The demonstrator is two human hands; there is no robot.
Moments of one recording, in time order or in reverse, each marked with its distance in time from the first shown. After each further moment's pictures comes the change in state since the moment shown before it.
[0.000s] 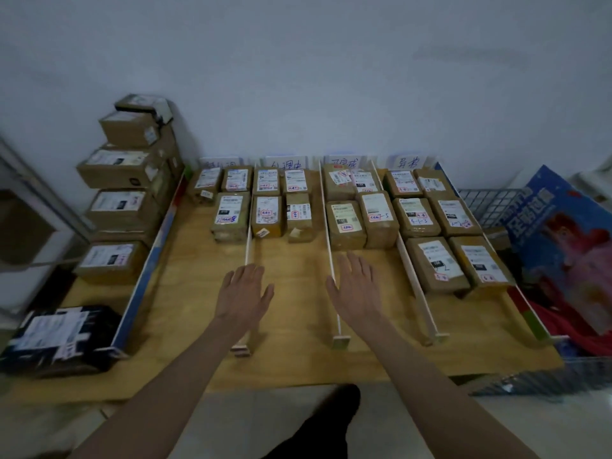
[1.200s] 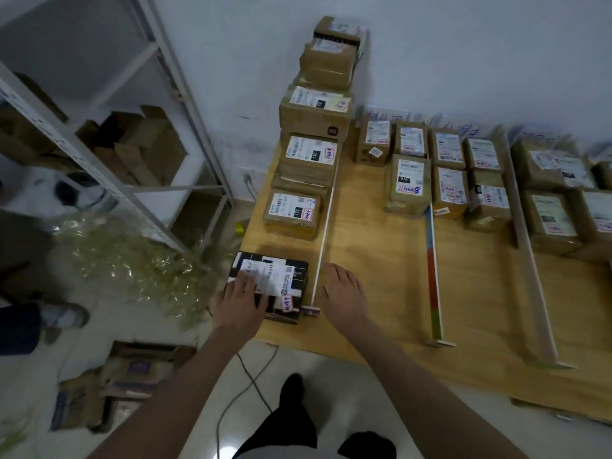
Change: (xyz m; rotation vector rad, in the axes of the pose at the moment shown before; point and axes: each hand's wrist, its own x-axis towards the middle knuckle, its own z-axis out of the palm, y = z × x) left_hand -0.120 -0.444 0.066 -0.223 -0.227 -0.407; right_hand -0.022 -0.439 0.180 0.101 -0.383 -0.215
